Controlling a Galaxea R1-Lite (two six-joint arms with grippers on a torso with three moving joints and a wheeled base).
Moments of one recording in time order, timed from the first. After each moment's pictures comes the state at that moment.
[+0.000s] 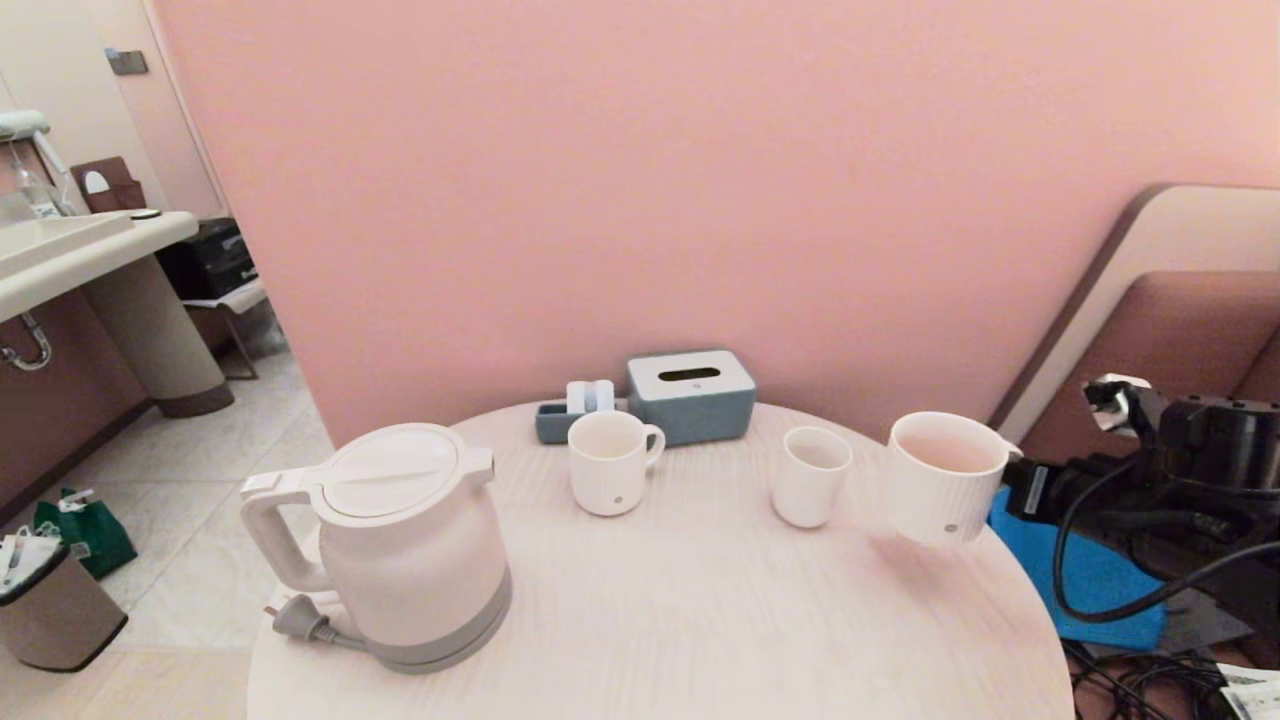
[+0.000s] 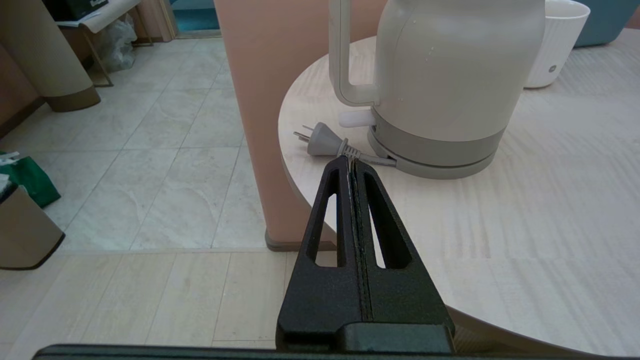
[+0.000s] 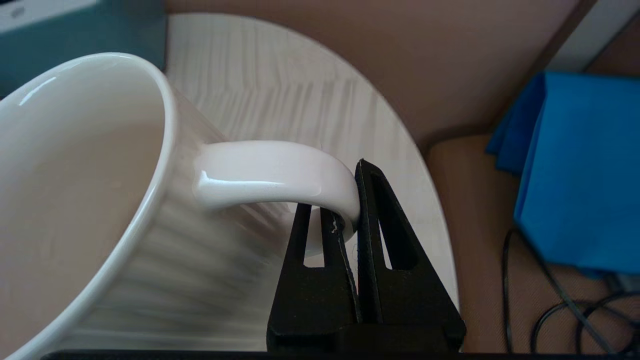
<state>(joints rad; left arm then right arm) 0.00 0.00 0.00 0.01 0.00 0.00 -0.10 1.74 -0.51 -0.86 0.14 0.15</state>
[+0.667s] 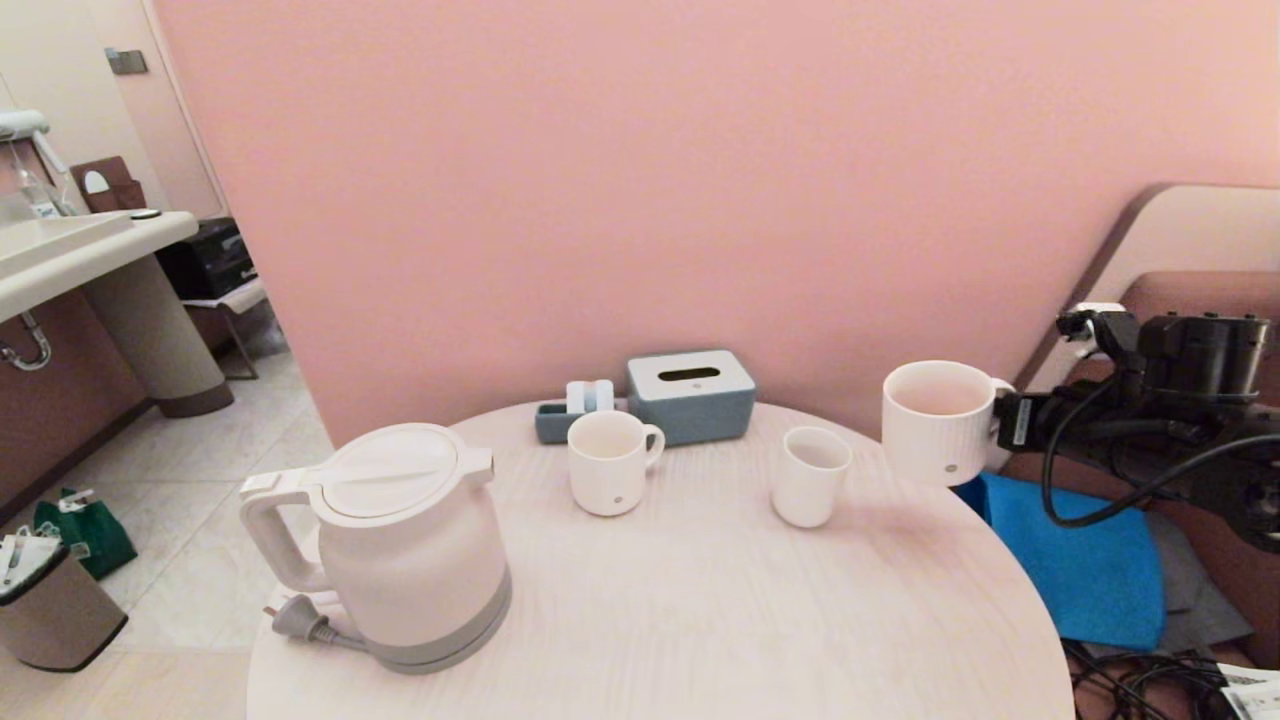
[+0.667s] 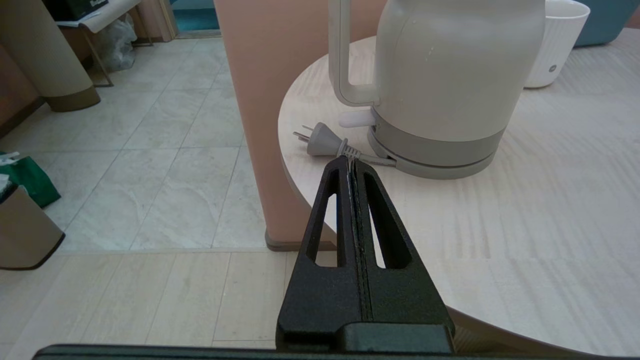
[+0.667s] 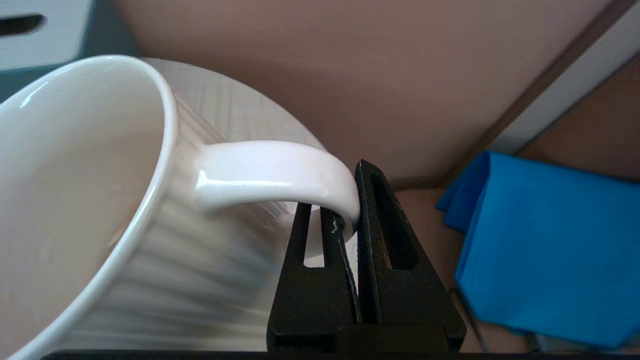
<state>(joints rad) 0.00 0.00 0.00 0.01 0.00 0.00 -0.10 1.79 -0.81 -0.64 0.09 0.00</state>
